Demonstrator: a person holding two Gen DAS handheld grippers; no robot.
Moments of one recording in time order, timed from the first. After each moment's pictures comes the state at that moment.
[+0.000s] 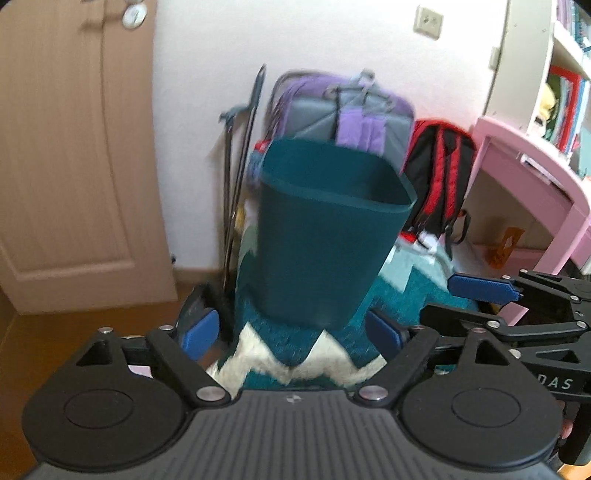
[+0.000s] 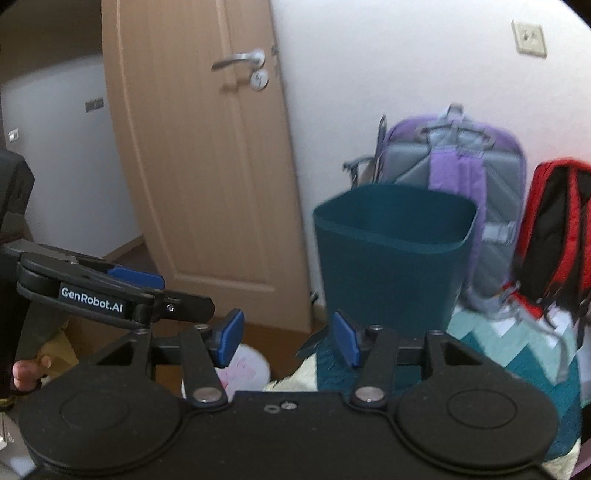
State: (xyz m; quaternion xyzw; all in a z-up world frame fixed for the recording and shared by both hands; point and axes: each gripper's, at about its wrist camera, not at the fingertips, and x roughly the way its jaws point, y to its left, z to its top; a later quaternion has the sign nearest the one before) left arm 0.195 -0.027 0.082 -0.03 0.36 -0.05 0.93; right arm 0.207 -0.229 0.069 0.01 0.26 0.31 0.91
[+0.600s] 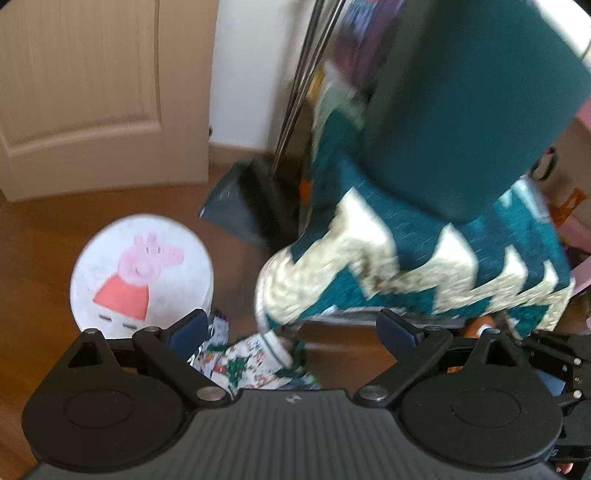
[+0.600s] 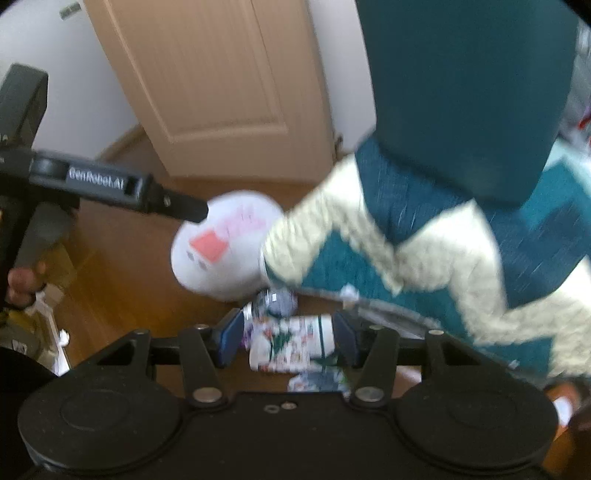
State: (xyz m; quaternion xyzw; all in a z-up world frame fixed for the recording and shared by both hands) left arm 0.260 0.087 -0.147 -0.09 0.49 -0.02 0.87; right arm 0.250 -0.144 -0.169 -0.02 0.46 0.32 0.83
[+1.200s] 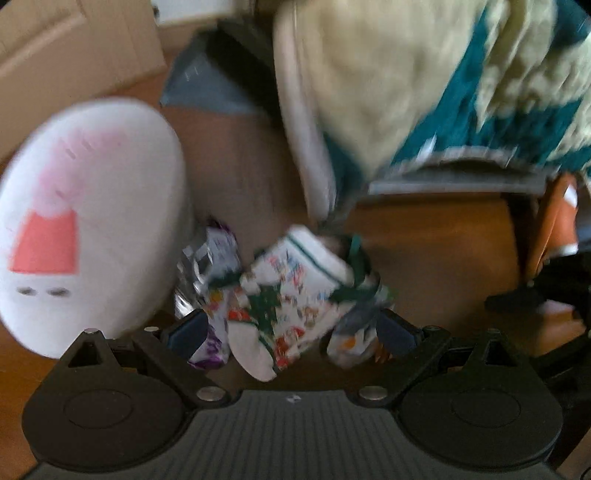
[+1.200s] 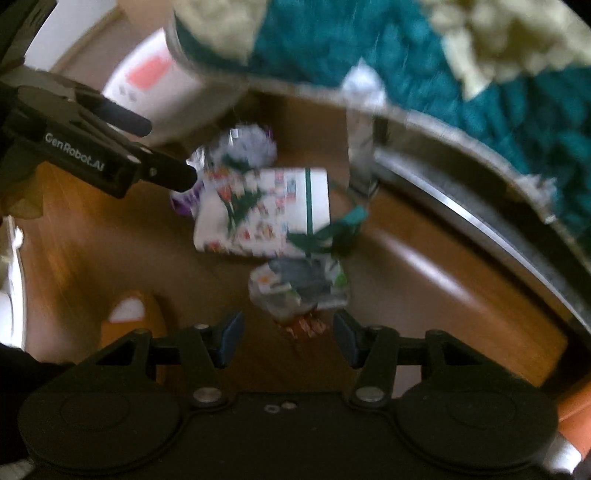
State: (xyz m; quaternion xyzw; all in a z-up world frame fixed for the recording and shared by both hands) left arm 0.298 0.087 -0.375 0.02 0.62 -0.08 0.78; right arm 0.278 -0.103 -0.391 -0.11 0.61 0.32 0.72
